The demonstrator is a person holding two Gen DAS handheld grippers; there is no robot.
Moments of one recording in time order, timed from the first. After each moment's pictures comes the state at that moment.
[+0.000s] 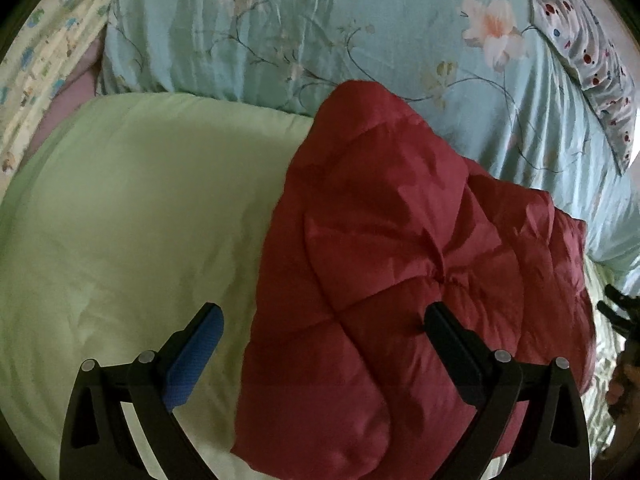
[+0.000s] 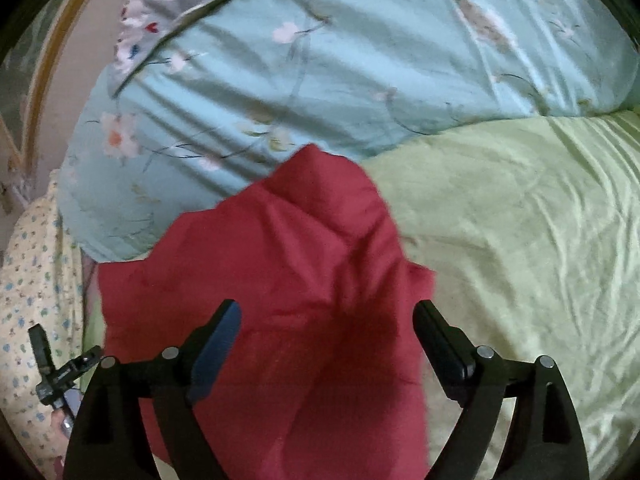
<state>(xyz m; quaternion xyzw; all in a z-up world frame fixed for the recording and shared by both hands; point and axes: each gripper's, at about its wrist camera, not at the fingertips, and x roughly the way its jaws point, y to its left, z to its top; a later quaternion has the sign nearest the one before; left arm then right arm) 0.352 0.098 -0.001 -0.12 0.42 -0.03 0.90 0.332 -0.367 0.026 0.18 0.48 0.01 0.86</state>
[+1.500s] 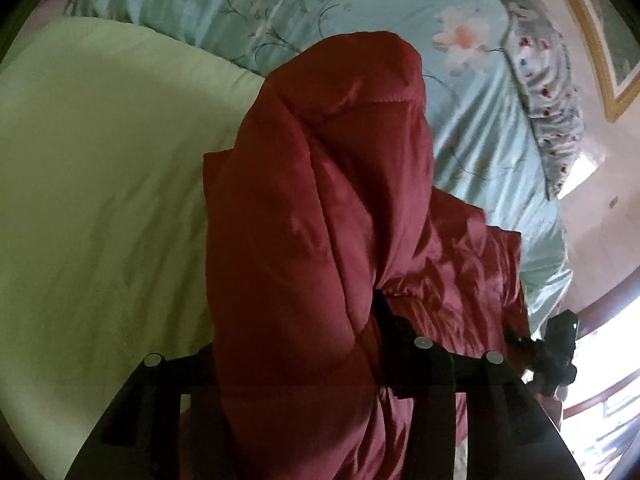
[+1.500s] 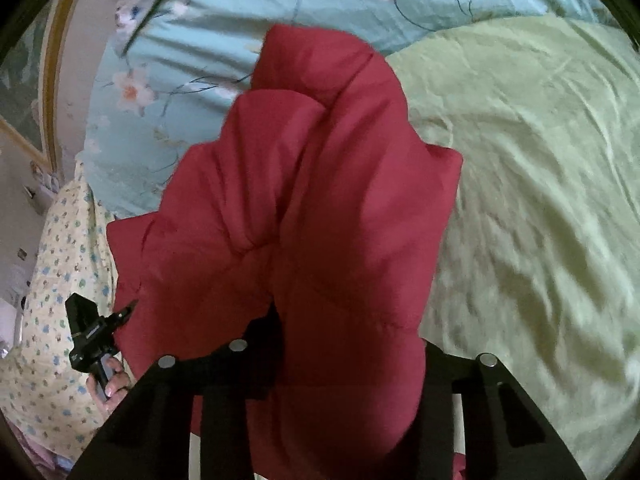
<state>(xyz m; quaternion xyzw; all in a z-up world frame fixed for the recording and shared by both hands) 0.340 0.116 -0.035 -0.25 0.43 -0.16 0.85 0.291 -0.352 -0.014 0.25 0.54 0.09 0.80</state>
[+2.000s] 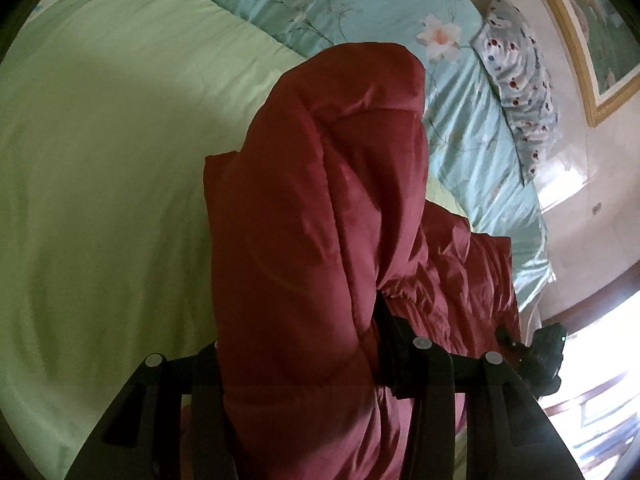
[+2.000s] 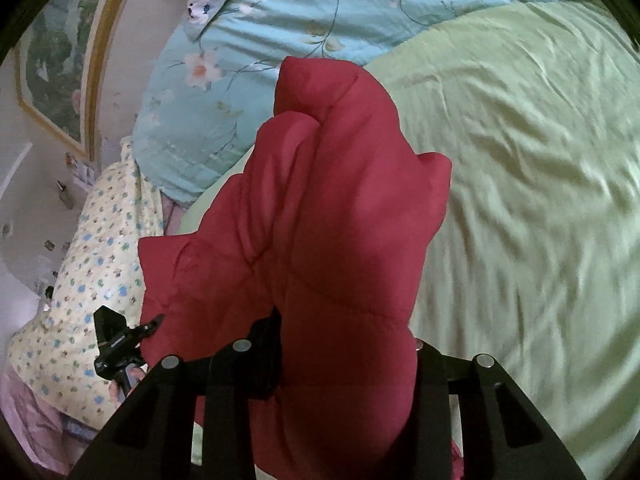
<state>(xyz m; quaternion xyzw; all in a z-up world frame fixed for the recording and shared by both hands) 0.176 0.147 -0.028 -0.29 0.43 -0.16 0.84 0.152 -0.341 0.018 0.29 0.51 0.13 0.80</state>
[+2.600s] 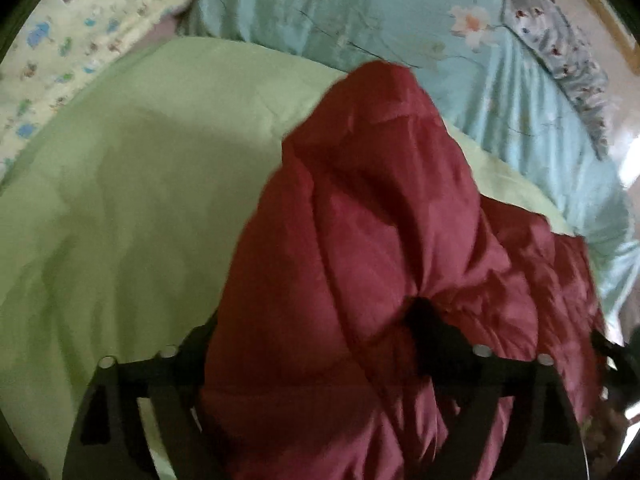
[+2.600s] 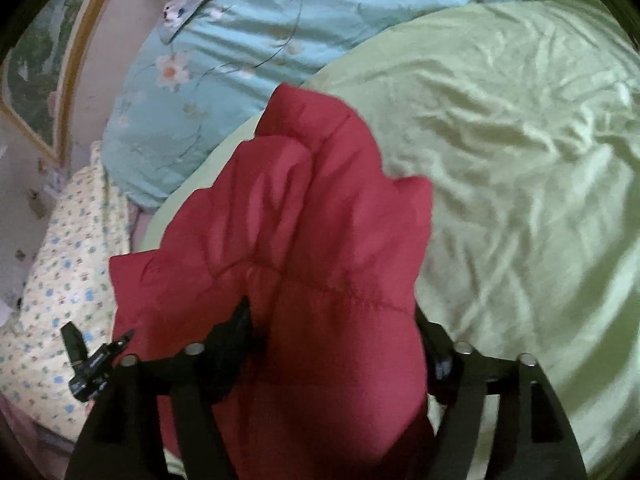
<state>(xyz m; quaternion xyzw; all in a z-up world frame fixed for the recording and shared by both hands) 0.108 0.139 -0.008 -0.16 0.41 0.01 0.90 0.135 -0.345 0.006 0.26 0.51 0.06 0.82</state>
